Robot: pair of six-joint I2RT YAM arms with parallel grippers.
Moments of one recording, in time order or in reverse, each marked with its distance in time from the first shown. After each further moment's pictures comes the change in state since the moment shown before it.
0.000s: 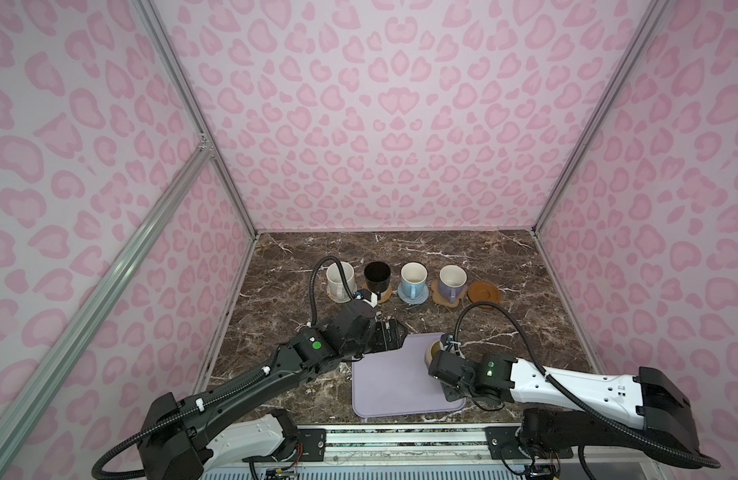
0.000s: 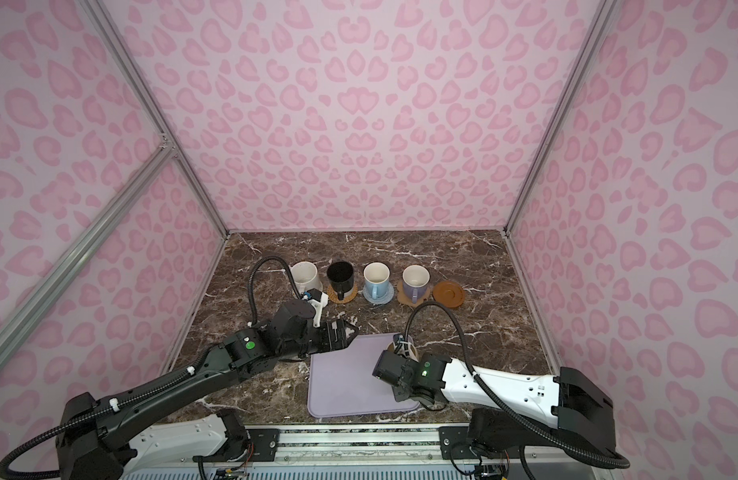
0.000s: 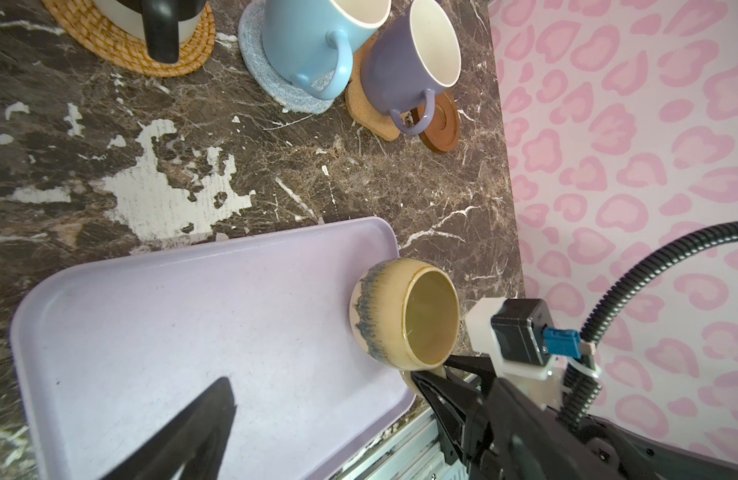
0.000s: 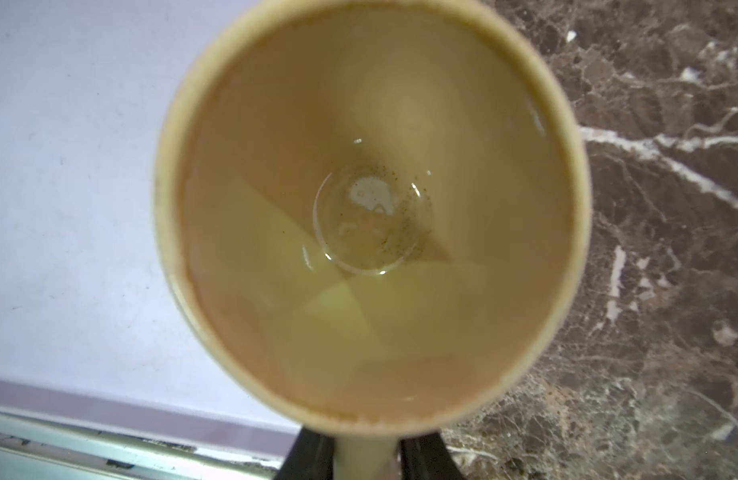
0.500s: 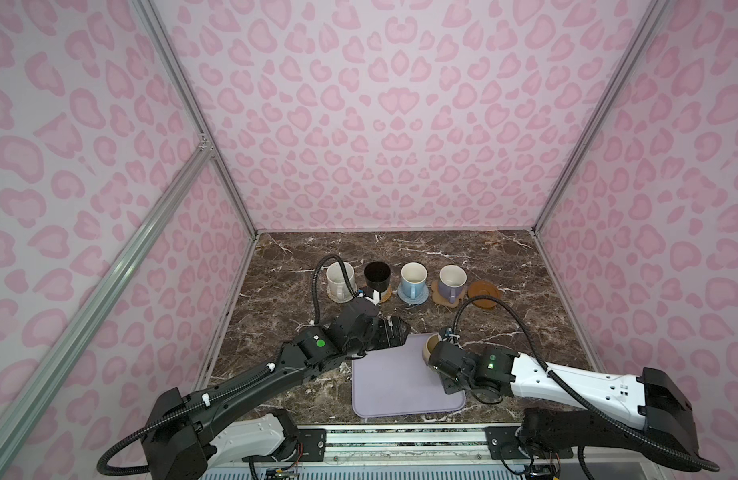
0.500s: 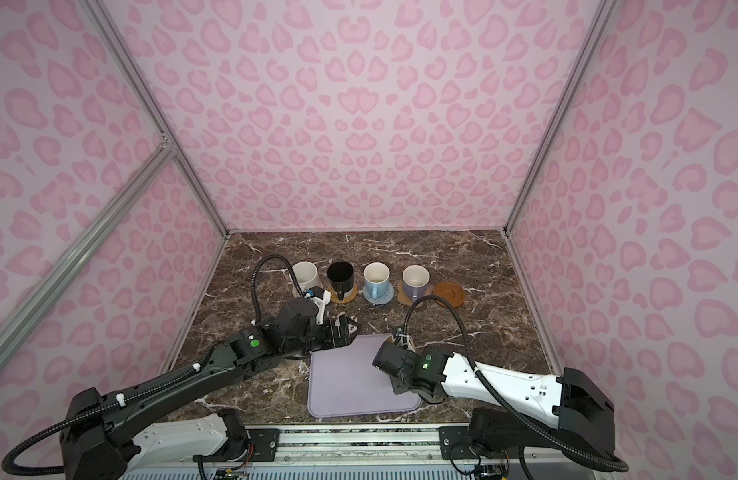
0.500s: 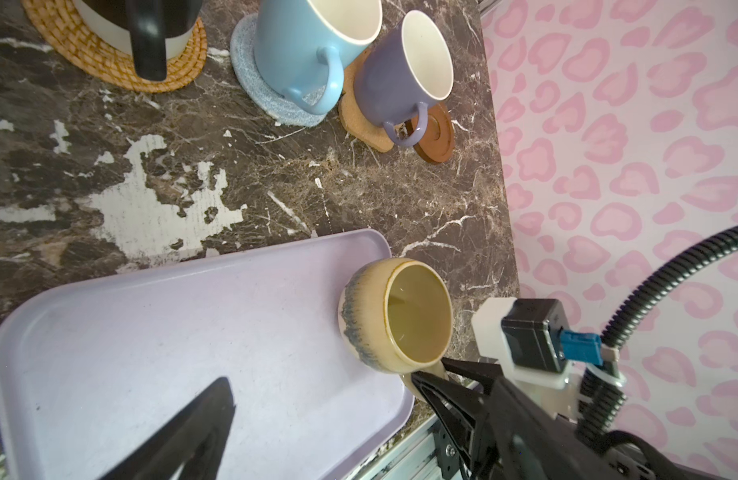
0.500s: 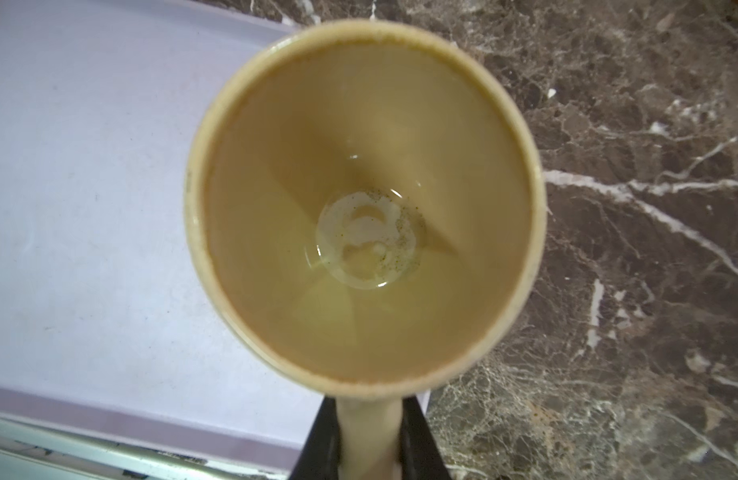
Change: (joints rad) left arm 0.000 0.030 0.018 0.049 -0.013 0.001; right arm -0.067 -0.016 0.029 0.013 -0.007 -0.068
